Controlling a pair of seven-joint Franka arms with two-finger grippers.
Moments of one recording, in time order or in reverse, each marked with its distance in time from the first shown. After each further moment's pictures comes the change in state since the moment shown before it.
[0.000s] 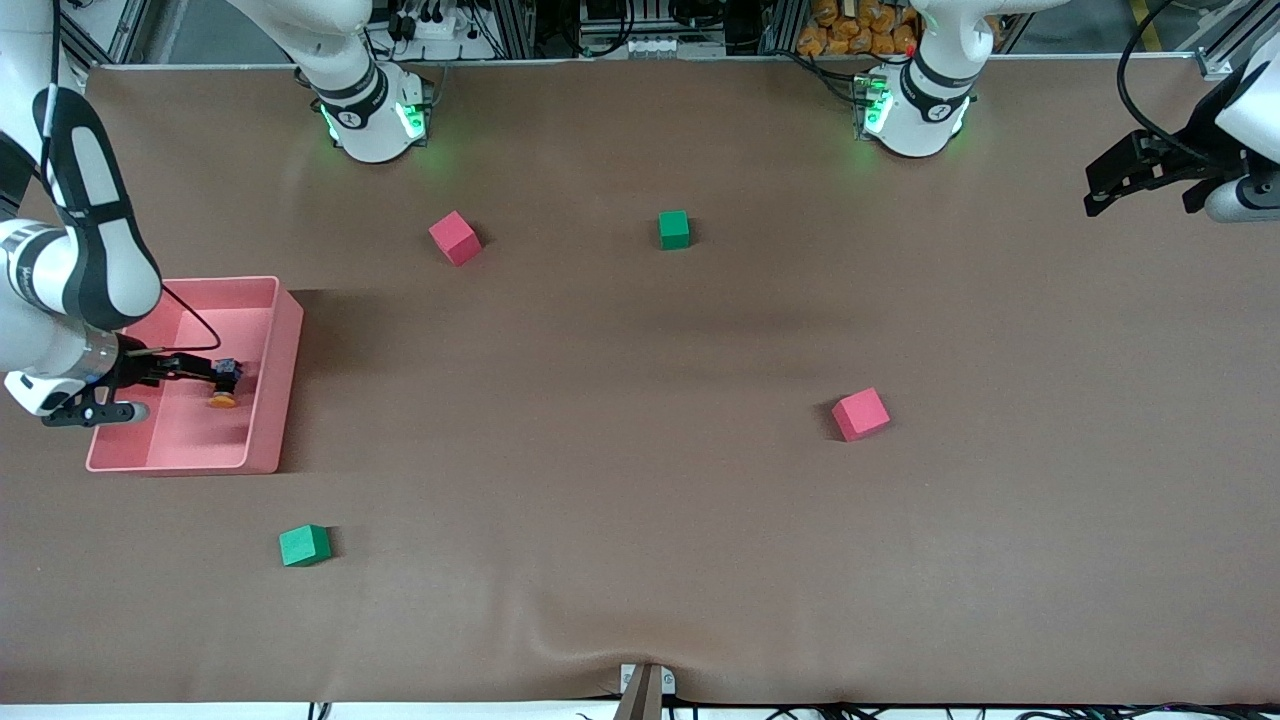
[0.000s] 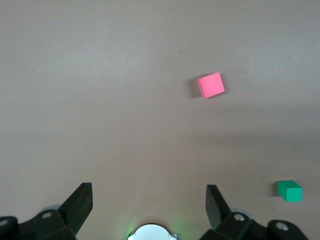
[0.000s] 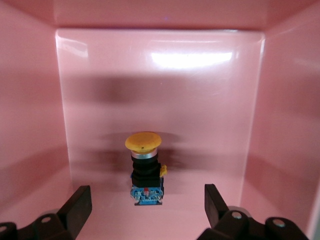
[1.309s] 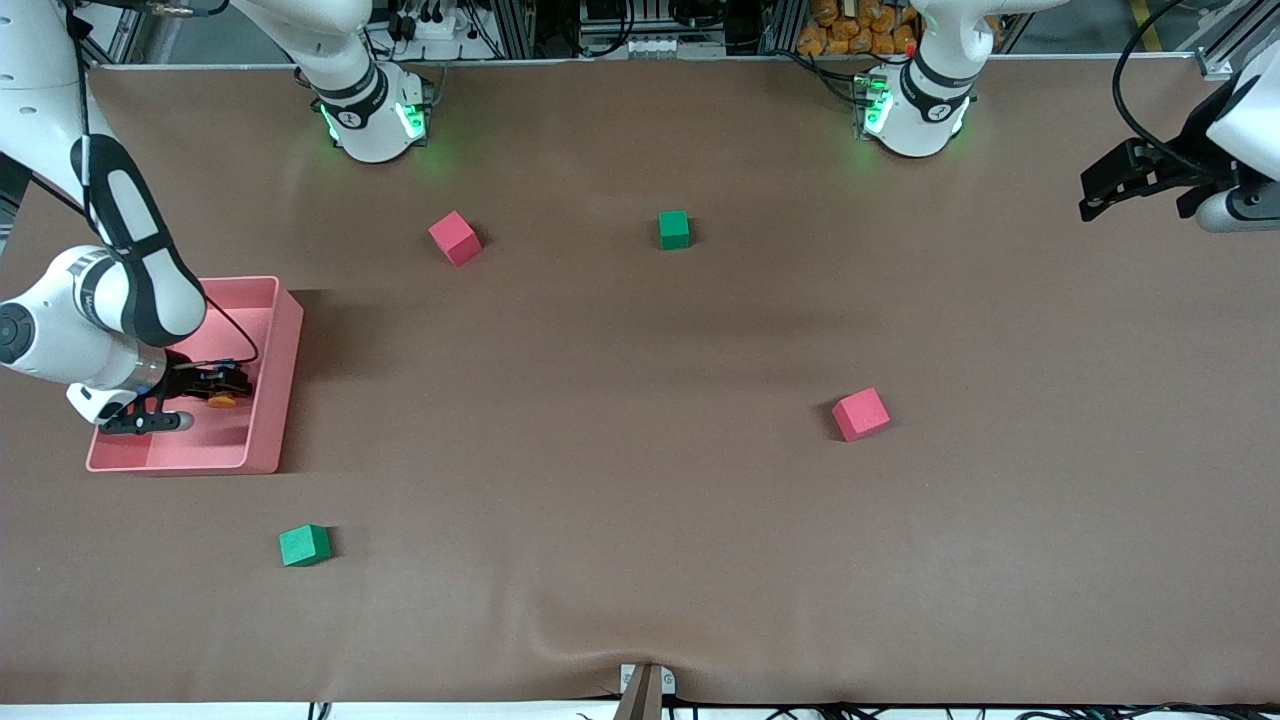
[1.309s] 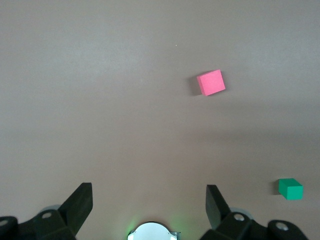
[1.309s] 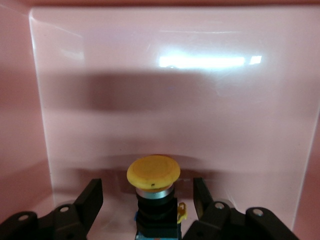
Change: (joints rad) left arm -0.002 0.012 -0.002 -0.001 0.000 -0.003 0.000; right arm 0.001 0.101 0.006 -0.043 0.040 0.167 -0.043
